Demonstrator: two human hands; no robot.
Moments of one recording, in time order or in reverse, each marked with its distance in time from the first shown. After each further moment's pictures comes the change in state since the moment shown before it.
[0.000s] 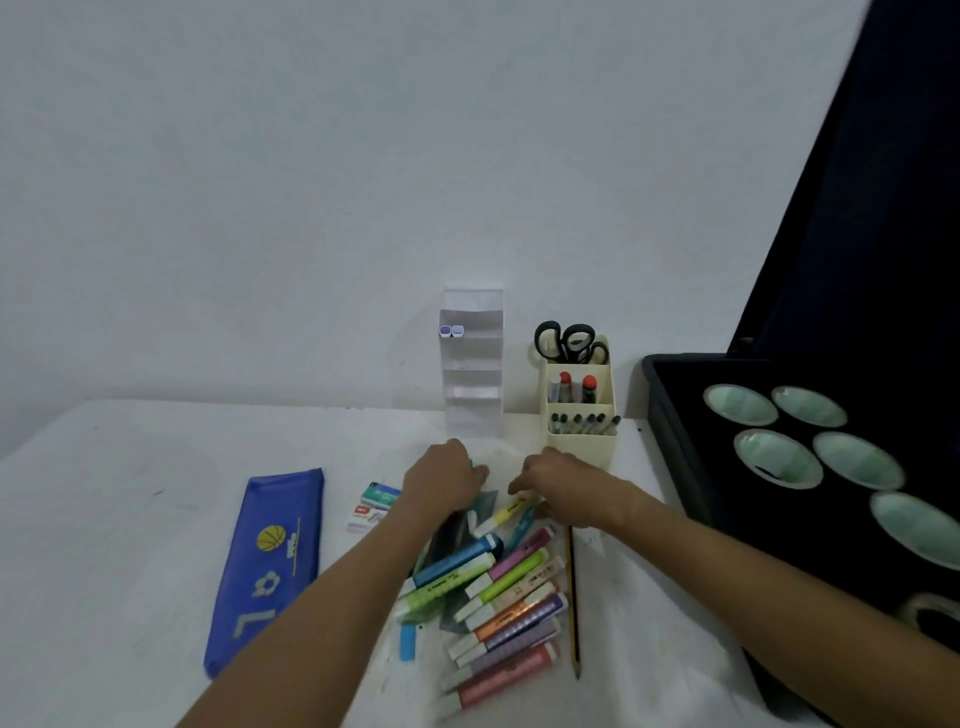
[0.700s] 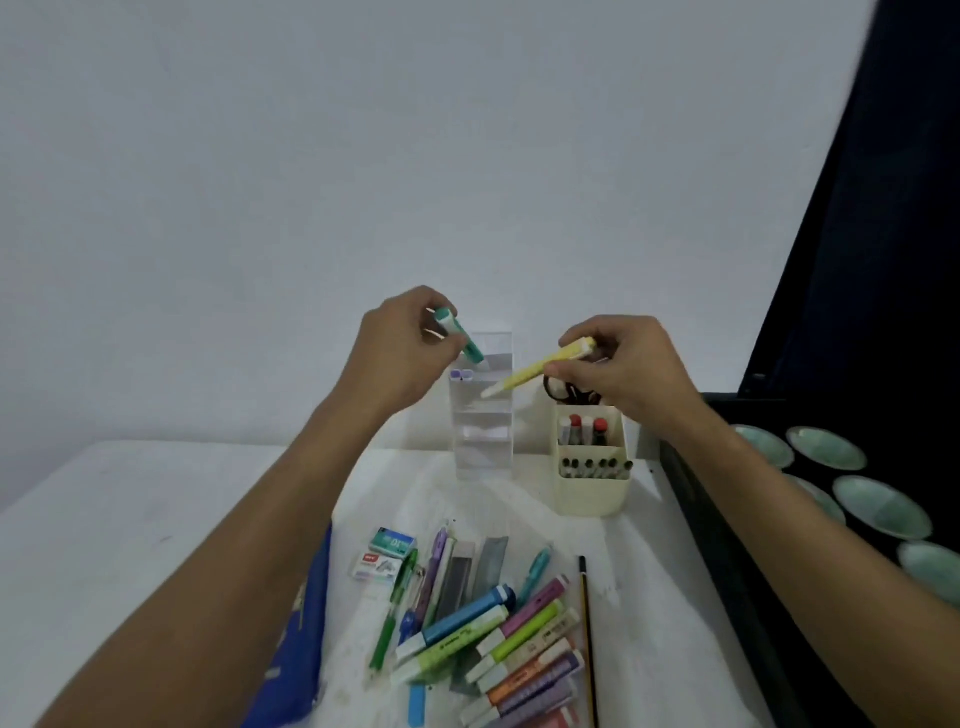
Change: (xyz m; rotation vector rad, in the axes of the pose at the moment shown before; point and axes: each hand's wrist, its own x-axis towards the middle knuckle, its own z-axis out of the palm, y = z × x) left_hand -0.029 0.036 -0.182 -0.423 0.575 0.353; right_hand -0.038 0.009 -0.156 0.914 0.817 0.180
